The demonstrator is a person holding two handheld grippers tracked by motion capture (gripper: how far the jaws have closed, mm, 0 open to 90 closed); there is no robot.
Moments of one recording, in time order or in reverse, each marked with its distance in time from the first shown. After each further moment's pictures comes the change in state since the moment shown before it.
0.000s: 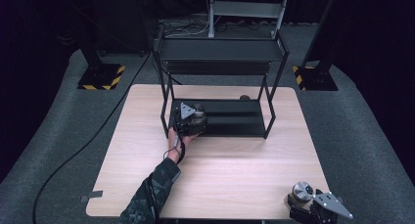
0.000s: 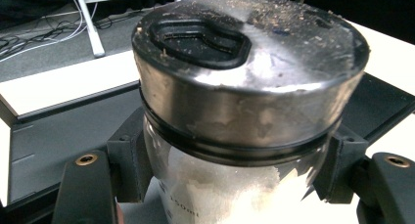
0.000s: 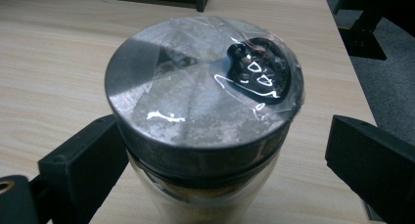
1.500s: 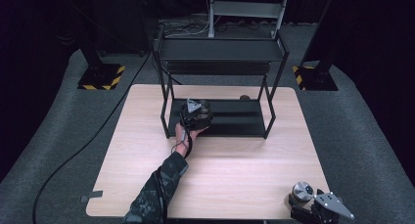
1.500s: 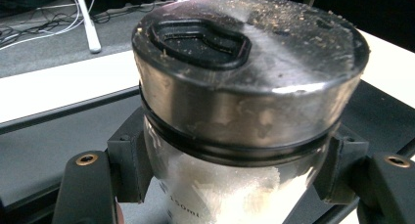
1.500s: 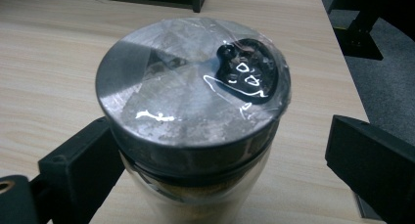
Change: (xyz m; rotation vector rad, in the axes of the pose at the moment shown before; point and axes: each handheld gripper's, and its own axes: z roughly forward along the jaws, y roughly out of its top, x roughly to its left) left arm -0.004 0.011 0.030 0.012 0.004 -0.036; right arm -0.001 0.000 -0.001 -0.003 -0.008 0.001
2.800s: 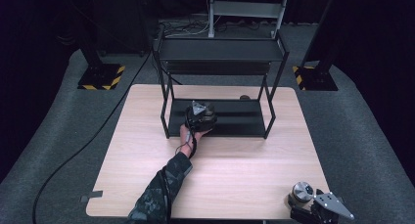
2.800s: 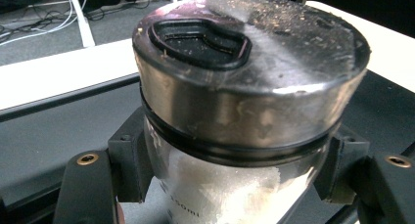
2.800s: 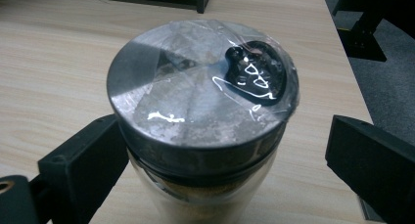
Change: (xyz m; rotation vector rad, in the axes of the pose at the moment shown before) left arm -0.006 -0.010 0.019 0.012 -0.014 0.017; right arm 0.000 0.000 0.000 0.000 0.013 -0.005
